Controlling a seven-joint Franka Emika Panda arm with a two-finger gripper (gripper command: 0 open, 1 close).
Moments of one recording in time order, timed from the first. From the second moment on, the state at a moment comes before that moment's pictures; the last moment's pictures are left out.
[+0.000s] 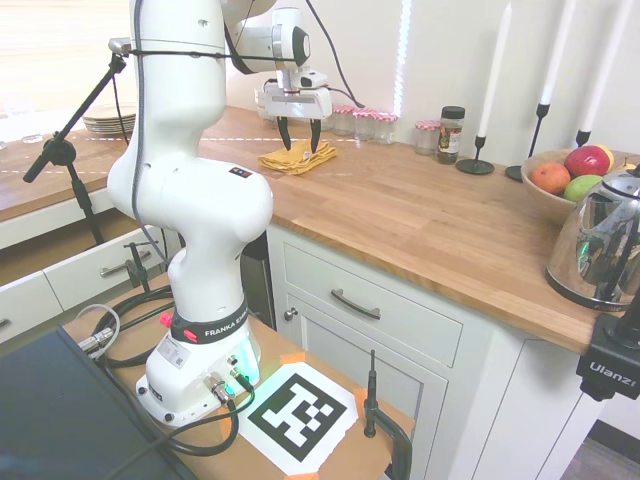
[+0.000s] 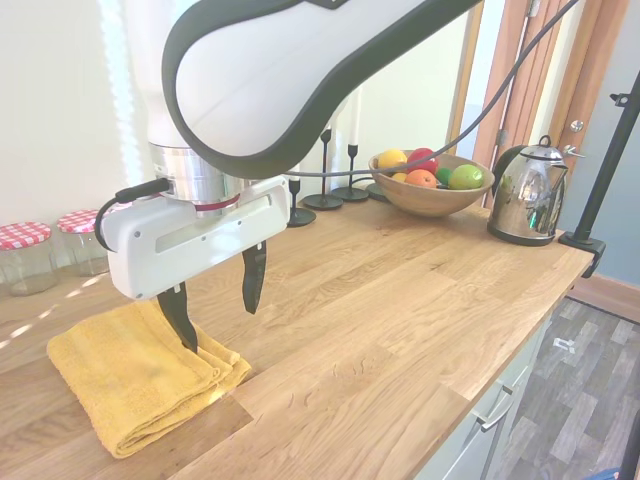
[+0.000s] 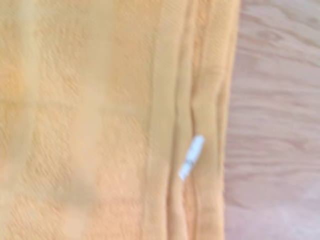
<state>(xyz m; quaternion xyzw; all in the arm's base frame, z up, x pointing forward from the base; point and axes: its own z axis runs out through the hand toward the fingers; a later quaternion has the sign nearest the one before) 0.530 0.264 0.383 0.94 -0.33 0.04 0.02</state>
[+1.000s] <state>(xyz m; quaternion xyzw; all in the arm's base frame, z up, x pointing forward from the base) 0.595 0.330 0.339 0.94 -0.34 0.02 0.05</state>
